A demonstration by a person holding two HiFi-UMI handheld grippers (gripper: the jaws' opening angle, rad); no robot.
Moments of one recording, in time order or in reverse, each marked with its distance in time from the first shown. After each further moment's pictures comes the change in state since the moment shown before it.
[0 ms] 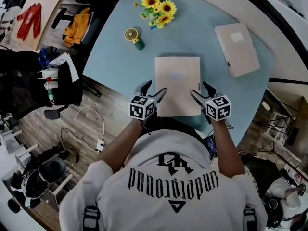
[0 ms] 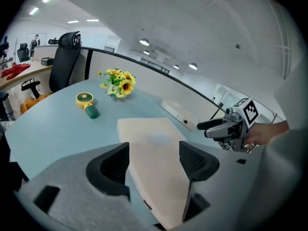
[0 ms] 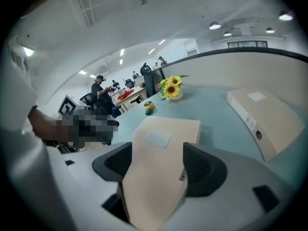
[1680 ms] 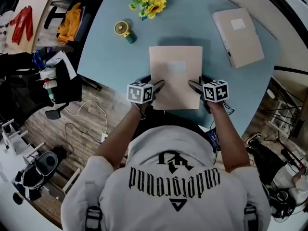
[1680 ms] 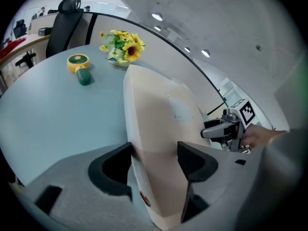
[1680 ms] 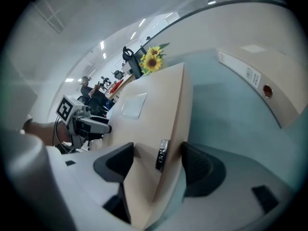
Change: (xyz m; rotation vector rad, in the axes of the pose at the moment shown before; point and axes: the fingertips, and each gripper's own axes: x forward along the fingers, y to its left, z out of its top) left arm 0.061 0.017 -0.050 -0.161 0.270 -0.033; right arm 0.049 -0.047 -0.062 0.225 0.225 0.053
